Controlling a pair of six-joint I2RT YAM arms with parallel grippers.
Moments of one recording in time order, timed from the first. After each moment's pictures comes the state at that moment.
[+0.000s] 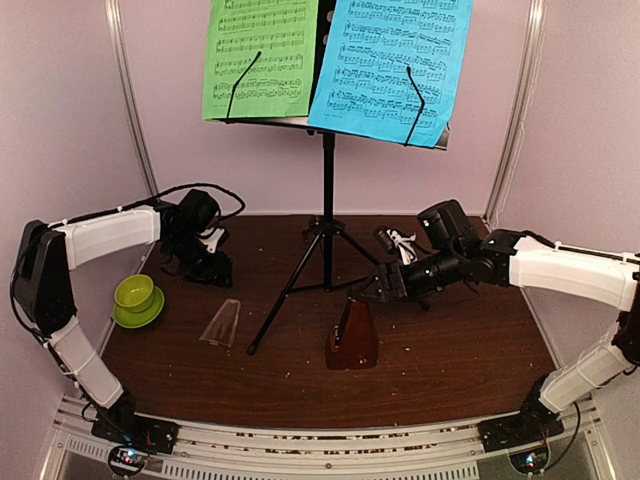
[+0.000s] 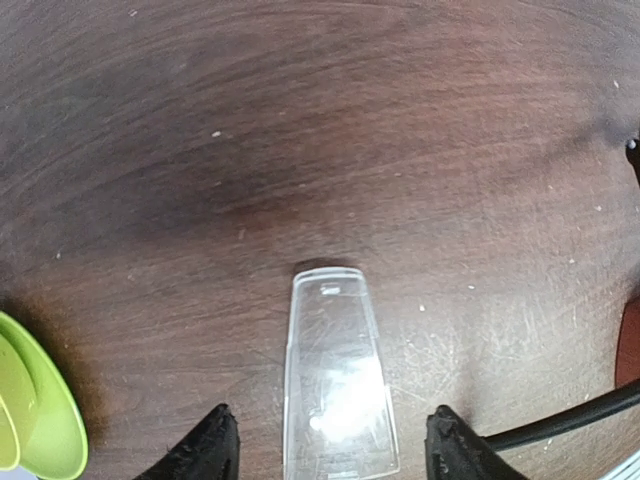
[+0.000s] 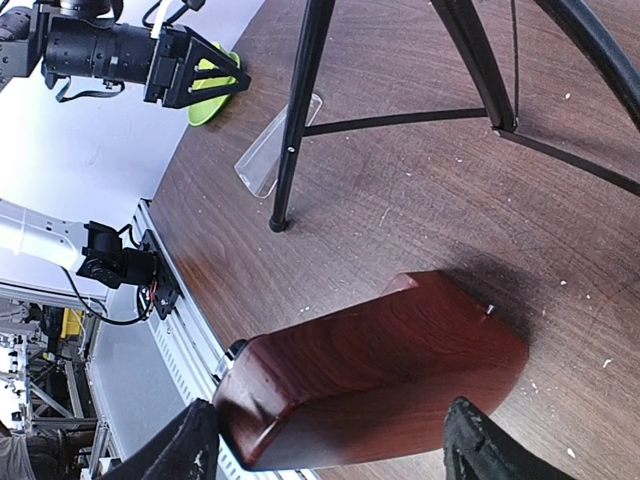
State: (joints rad) left arm -0.42 1.66 1.28 -0.82 0.02 -0.20; right arm 0.73 1.40 1.04 -0.38 -0.45 0.48
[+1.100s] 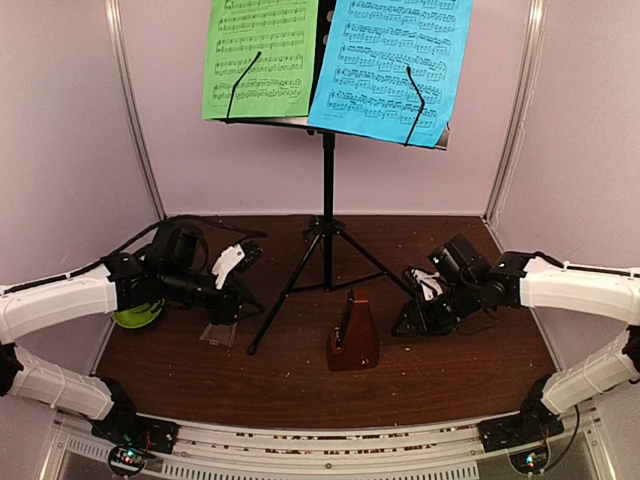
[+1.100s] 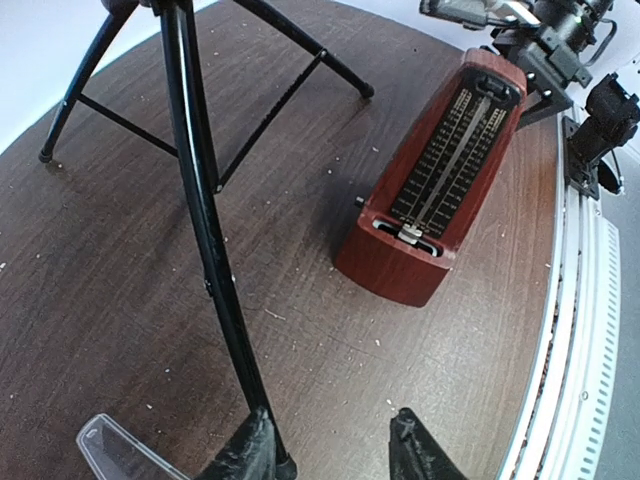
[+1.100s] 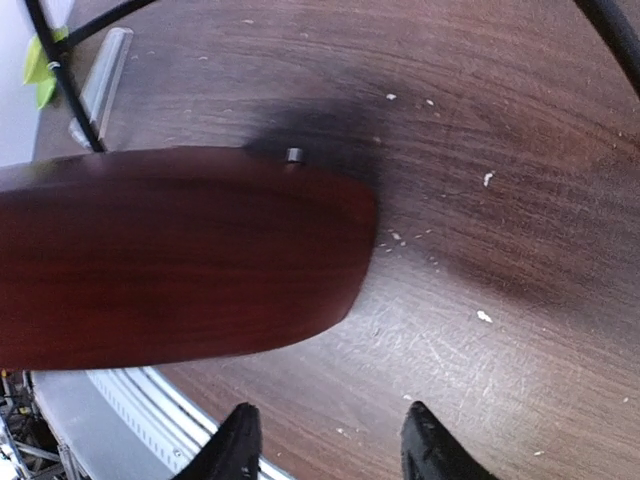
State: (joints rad) left arm -0.68 1.19 0.82 -0.32 0.41 0.15; right arm 0.73 1.30 0.86 -0.56 -0.28 0.56
